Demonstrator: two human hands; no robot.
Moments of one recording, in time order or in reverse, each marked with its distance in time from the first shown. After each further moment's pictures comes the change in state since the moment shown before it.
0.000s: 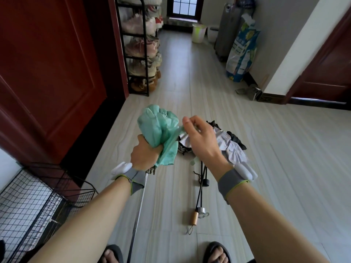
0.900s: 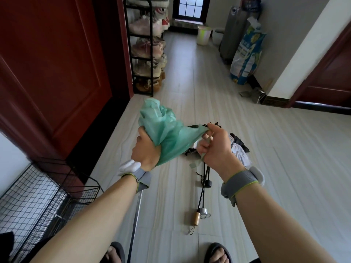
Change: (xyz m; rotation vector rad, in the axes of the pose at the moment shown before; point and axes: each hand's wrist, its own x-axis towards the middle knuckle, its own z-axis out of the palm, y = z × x) left_hand 0.006 -0.007 -0.002 0.119 0.234 0.166; right_hand 0.008 0.008 -0.008 0.960 0.154 0.698
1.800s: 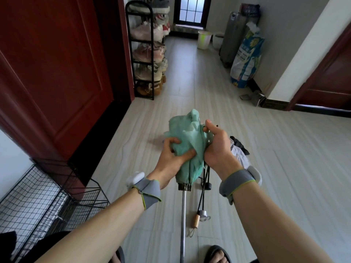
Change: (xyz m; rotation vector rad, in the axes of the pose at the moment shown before) left_hand -0.055 0.032 0.014 -0.889 -0.480 -0.097; right_hand -0.003 -0.005 -0.001 0.030 -0.174 -0.022
